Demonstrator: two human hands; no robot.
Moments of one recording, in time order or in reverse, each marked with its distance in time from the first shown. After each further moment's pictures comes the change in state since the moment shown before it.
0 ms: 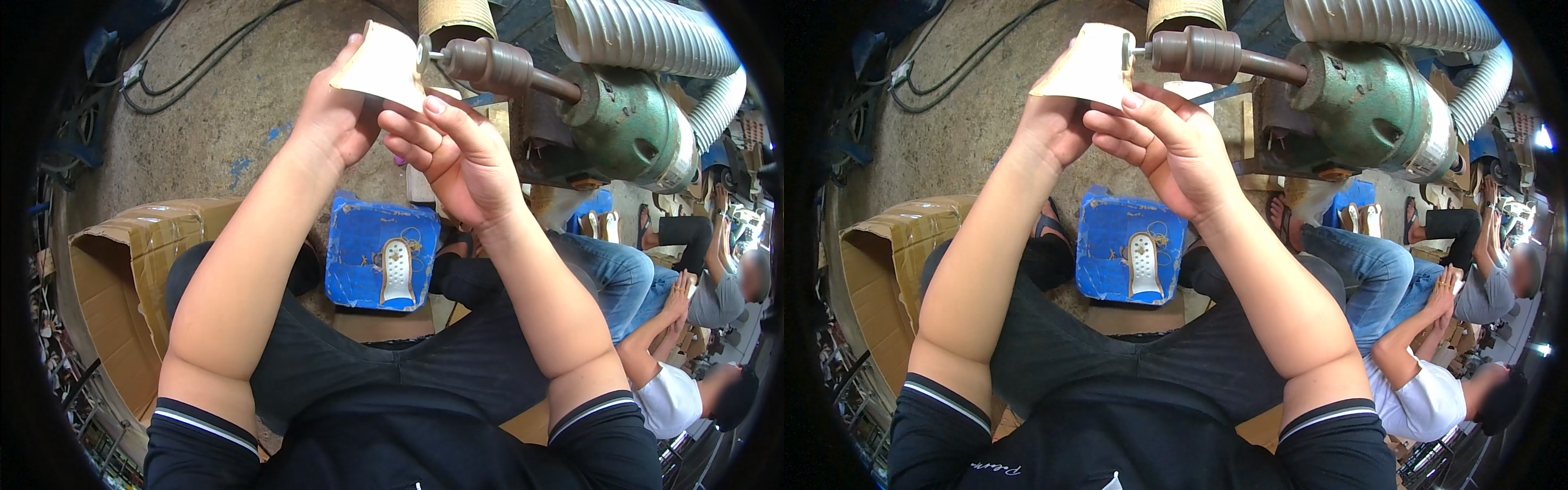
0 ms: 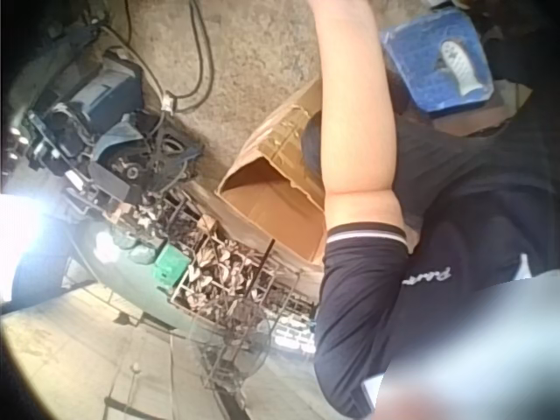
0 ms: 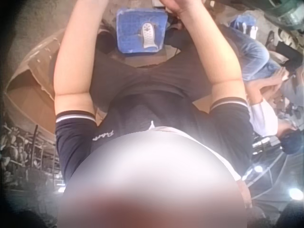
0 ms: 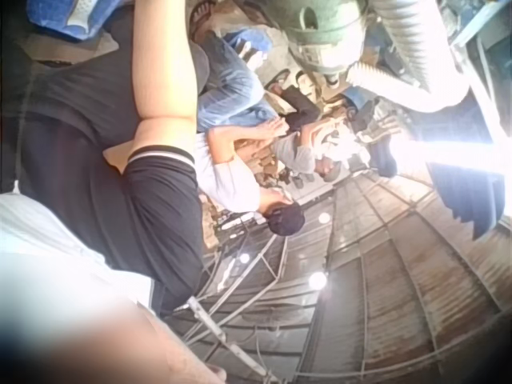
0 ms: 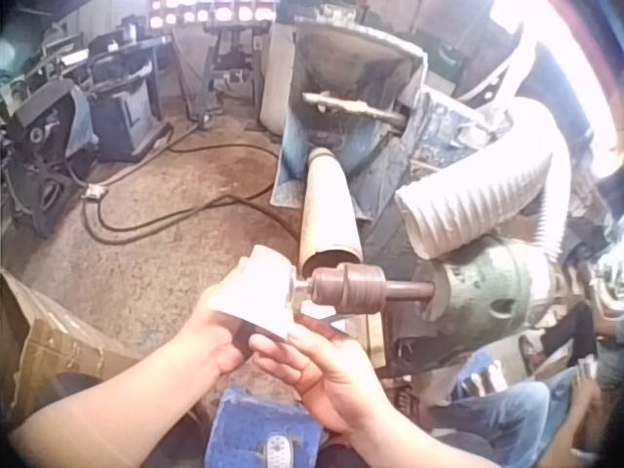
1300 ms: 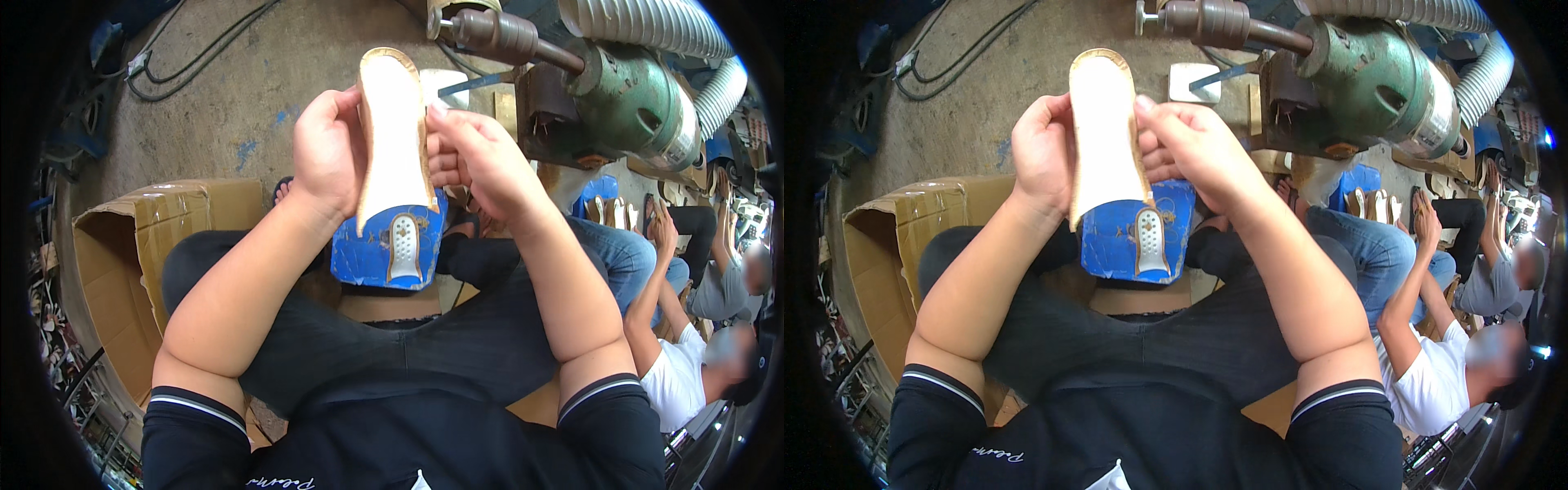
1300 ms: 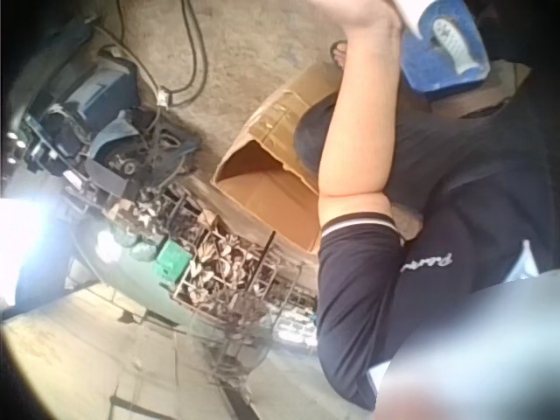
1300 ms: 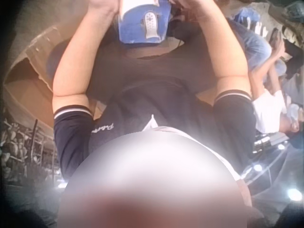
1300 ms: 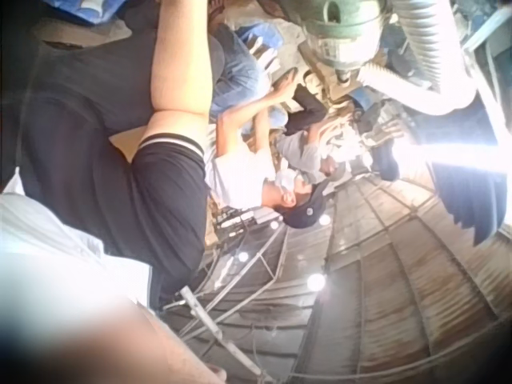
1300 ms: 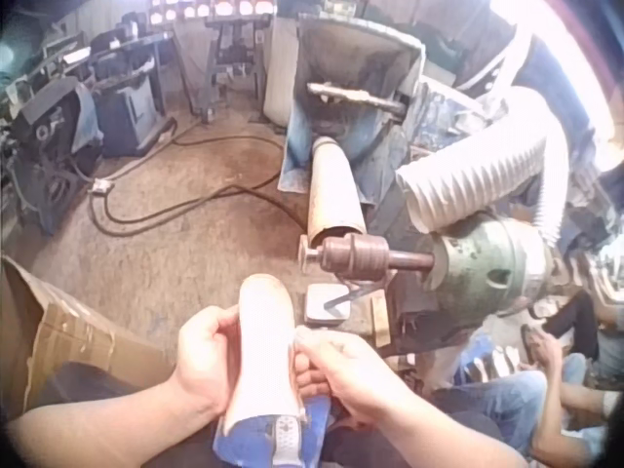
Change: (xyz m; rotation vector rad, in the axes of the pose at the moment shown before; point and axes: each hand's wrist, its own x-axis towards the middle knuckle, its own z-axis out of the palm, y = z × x) left_hand -0.087 -0.013 -0.031 -0.263 -0.275 -0.198; right_hand -0.037 -0.008 -0.004 -0.472 0.069 0.322
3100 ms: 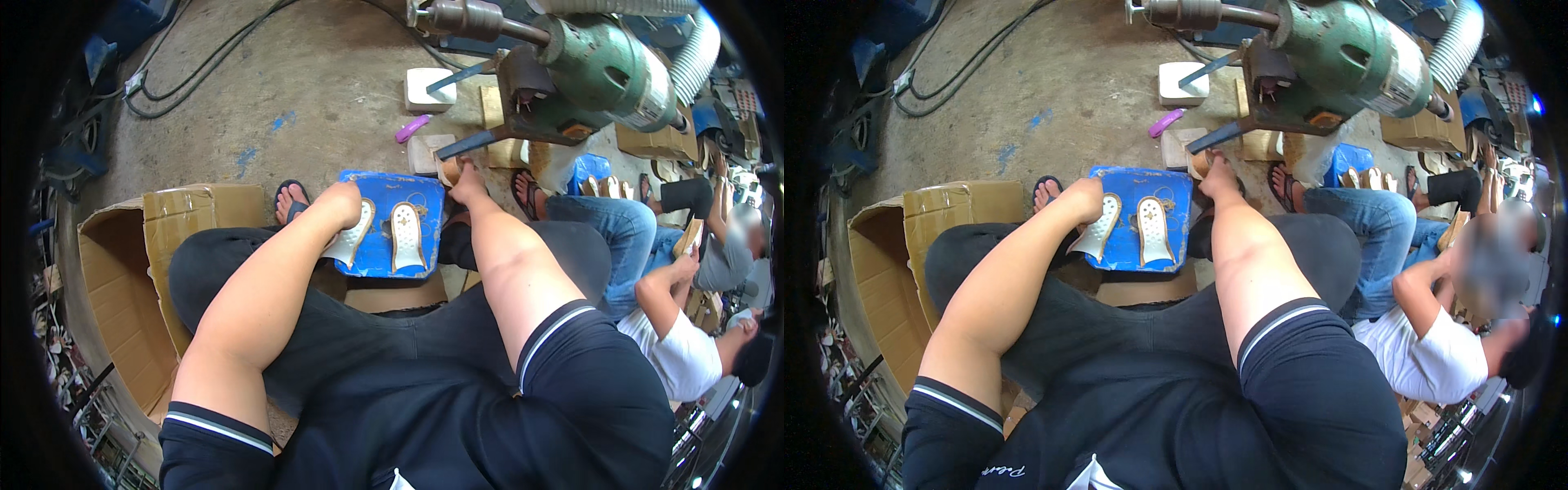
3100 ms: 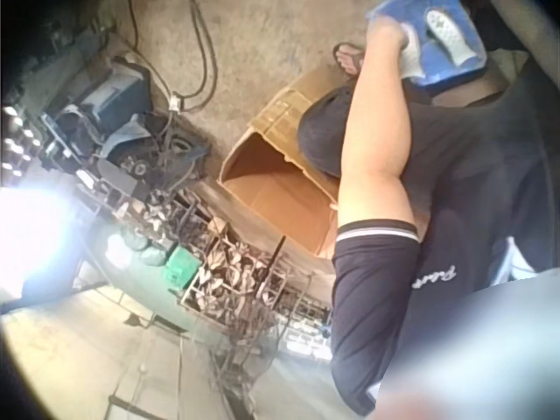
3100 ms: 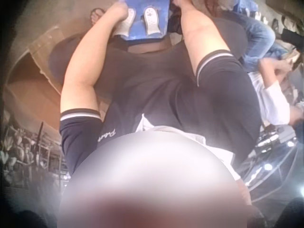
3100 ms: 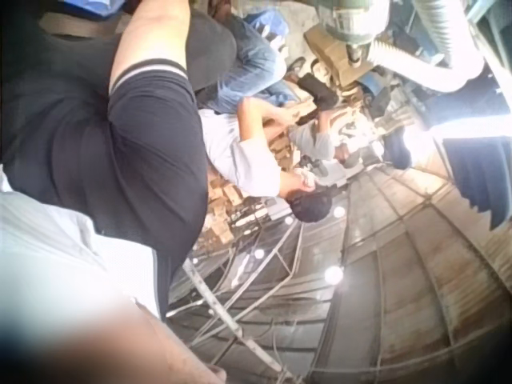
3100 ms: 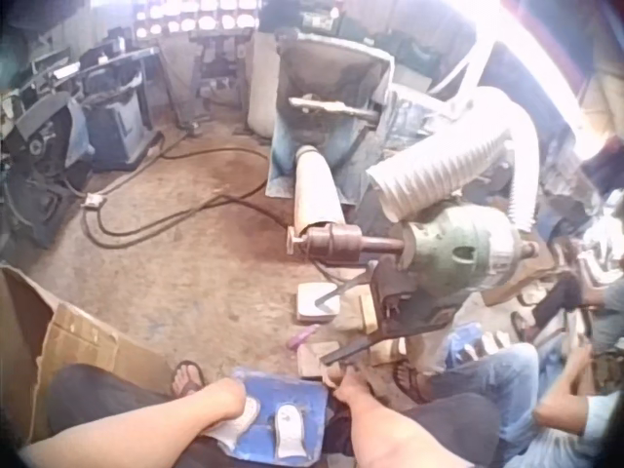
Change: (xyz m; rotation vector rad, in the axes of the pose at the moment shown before) left_hand -0.022 -0.066 -0.134 2.379 0.012 -0.795; right_hand 0.075 0.257 -0.157 -1.144 0.650 0.417
